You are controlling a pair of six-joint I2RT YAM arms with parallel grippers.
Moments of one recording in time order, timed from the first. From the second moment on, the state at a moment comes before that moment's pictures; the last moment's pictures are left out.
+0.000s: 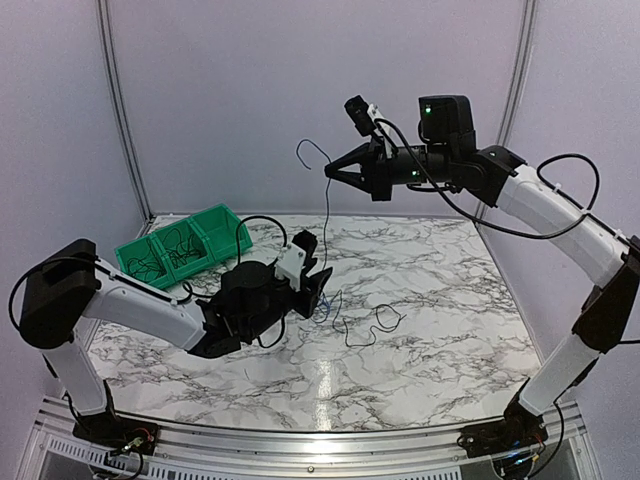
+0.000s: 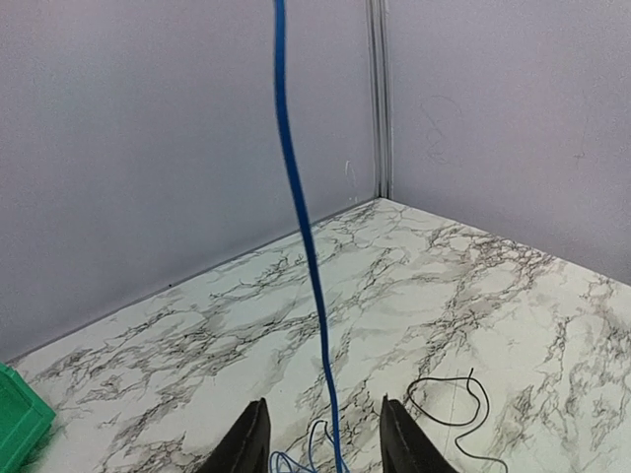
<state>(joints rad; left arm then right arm) -1.08 1.76 0.87 0.83 -0.39 0.04 0.68 1.59 1.72 -0.41 -0.65 -0.19</state>
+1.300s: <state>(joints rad) -0.92 1.54 0.97 0.55 -0.30 -0.02 0.40 1.92 1.52 -0.28 -0.83 0.01</state>
